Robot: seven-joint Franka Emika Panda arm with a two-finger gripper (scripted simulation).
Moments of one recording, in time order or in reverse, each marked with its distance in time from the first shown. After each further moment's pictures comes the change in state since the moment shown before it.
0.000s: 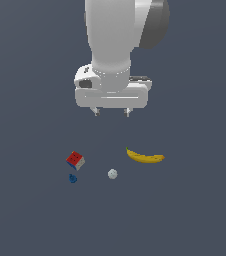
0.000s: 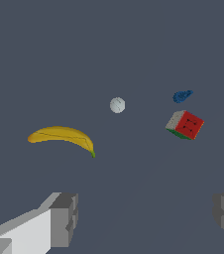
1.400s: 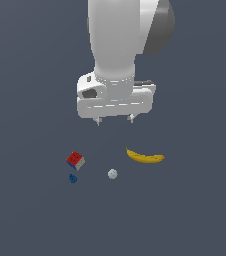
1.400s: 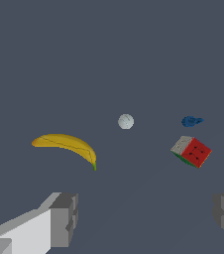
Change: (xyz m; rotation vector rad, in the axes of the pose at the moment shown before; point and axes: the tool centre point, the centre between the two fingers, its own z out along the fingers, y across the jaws) arm 0.031 -0.011 0.003 0.011 0.044 -0.137
